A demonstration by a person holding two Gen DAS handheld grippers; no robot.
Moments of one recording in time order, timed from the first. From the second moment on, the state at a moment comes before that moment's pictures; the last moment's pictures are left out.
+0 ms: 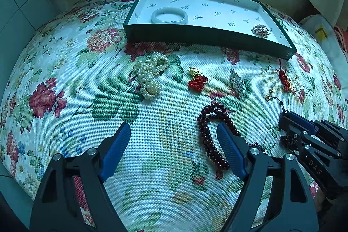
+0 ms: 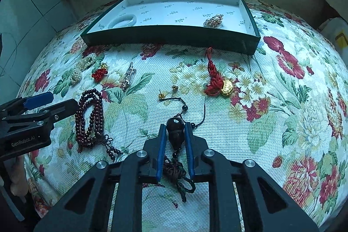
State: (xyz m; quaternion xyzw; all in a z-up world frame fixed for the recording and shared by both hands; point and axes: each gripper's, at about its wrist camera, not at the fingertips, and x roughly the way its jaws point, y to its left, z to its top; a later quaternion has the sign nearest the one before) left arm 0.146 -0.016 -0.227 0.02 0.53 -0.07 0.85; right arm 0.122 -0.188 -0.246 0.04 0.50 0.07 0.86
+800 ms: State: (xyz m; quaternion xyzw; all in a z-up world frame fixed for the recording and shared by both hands) left arm 0.144 -0.047 -0.241 0.02 0.53 -0.12 0.84; right arm 0.113 -0.205 -0.239 0.06 0.50 0.05 0.86
